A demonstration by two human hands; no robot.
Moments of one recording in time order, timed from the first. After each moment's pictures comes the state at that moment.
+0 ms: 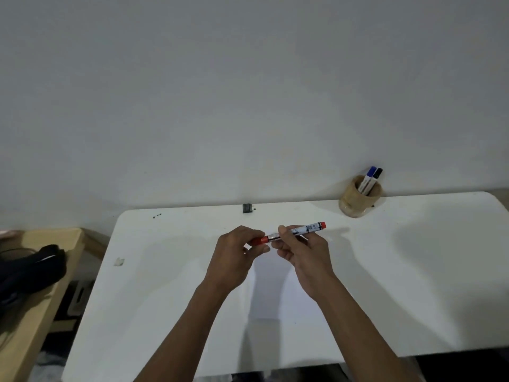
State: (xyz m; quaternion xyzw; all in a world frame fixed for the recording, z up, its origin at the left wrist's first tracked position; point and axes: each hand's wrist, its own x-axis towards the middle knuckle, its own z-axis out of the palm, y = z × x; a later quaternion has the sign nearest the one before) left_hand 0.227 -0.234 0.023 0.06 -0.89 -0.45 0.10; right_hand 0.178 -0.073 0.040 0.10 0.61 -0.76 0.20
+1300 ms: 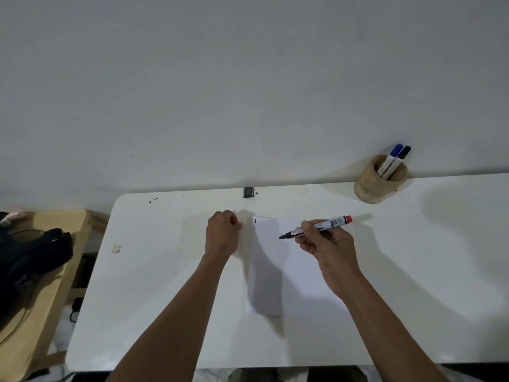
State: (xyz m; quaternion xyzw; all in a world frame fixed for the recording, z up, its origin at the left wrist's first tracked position) left_hand 0.160 -0.261 -0.067 0.34 -0.88 -0.34 -0.04; right_hand 0.136 -0.029 -0.006 0.11 0.61 -0.76 0.21
